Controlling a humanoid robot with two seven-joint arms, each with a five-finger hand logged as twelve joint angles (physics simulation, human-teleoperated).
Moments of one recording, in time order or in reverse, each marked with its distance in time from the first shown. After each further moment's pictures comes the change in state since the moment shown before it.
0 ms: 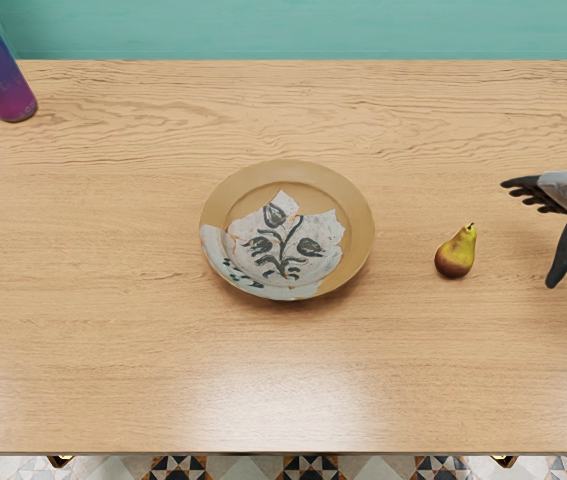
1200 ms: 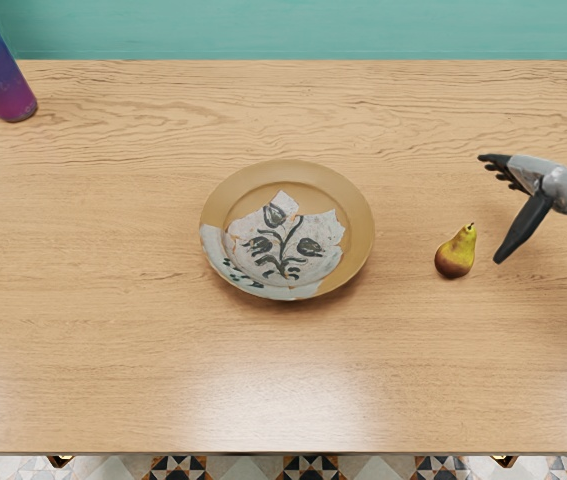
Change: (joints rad) left arm -0.002 0.000 0.001 0.002 0.002 0.000 0.000; right arm -0.087 0.156 0.023 -0.048 -0.069 -0.298 0.084
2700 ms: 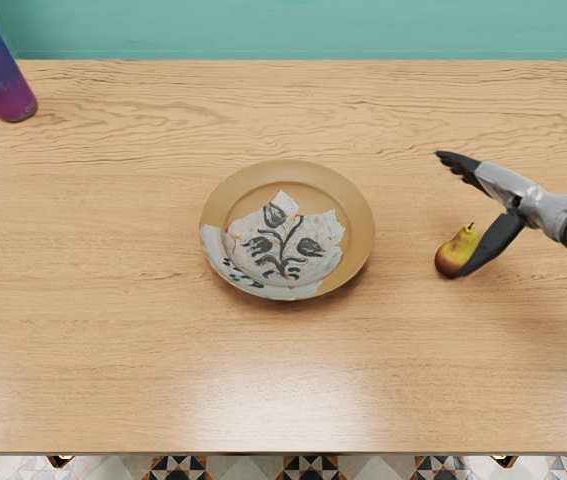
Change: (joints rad) left arm 0.009 0.000 0.000 0.000 -0.001 0.001 0.000; right arm -0.125 -0.031 -0.025 0.087 -0.069 -0.103 0.405
